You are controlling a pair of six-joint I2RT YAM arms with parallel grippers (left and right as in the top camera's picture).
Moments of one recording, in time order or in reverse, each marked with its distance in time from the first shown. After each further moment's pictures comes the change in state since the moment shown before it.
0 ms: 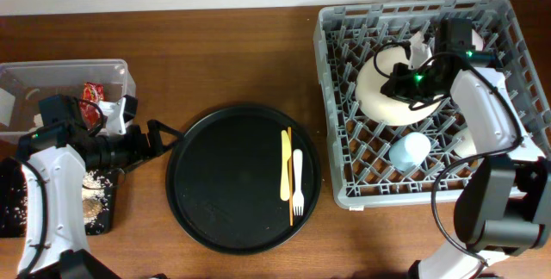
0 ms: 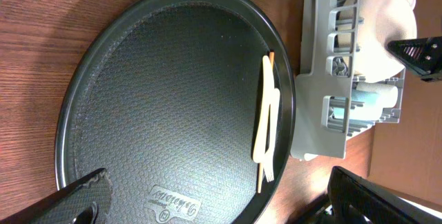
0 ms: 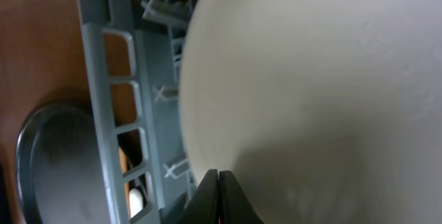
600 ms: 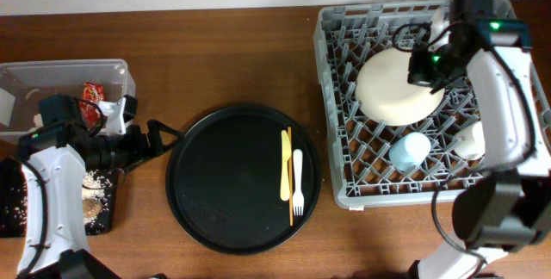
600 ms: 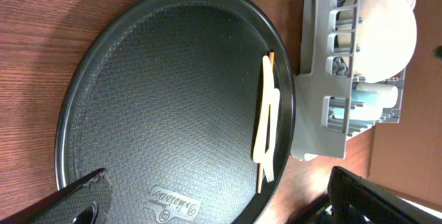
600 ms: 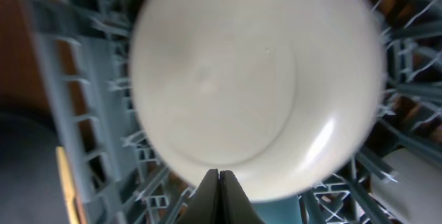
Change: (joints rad) left arm 0.000 0.000 0.000 0.000 0.000 0.000; right arm 0.018 0.021 0.319 -0.337 0.321 -0.031
